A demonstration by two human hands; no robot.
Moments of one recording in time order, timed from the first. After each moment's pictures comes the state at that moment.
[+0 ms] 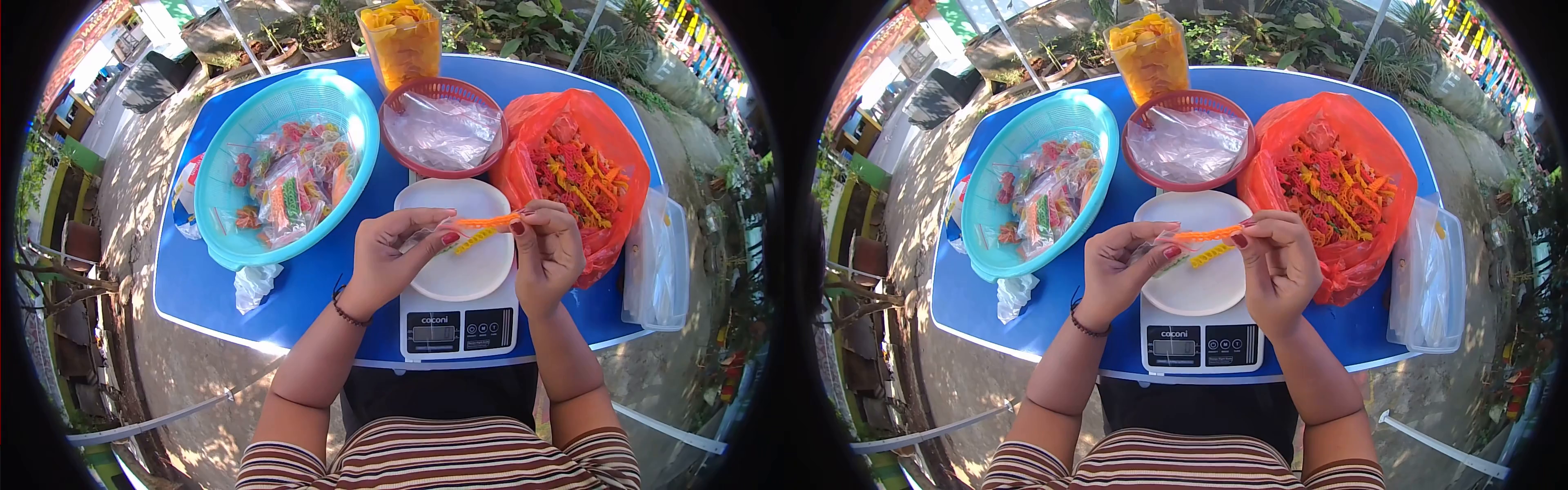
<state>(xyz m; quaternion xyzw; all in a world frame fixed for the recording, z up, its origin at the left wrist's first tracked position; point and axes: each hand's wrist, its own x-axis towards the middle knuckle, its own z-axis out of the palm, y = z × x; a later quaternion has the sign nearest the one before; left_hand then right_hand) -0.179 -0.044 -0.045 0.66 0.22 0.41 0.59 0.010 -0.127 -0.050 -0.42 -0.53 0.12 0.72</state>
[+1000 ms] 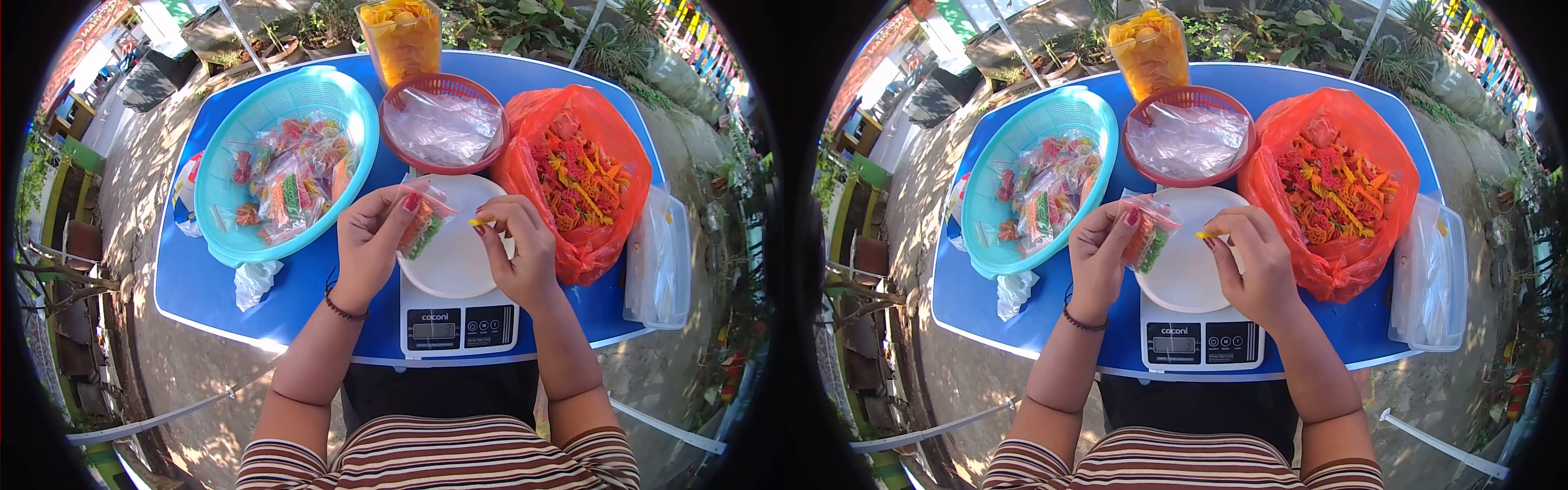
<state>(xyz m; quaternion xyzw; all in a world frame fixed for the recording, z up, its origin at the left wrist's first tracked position) -0.182 -0.037 -0.042 0.54 0.20 0.49 0.65 0.014 -0.123 -0.040 -0.53 -0.68 0.07 0.49</state>
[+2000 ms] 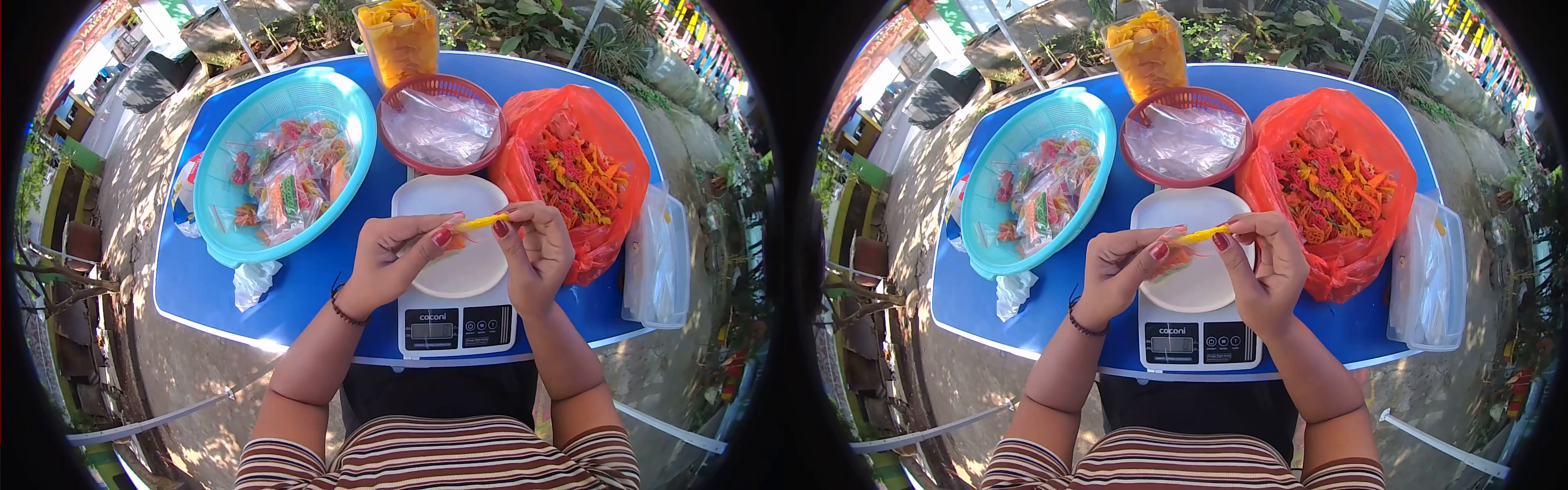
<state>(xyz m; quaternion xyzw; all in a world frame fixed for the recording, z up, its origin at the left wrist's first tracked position) -0.183 -0.048 -0.037 0.65 0.20 0.38 0.63 0.001 -0.128 -0.051 -0.43 -0.50 0.19 0.72</state>
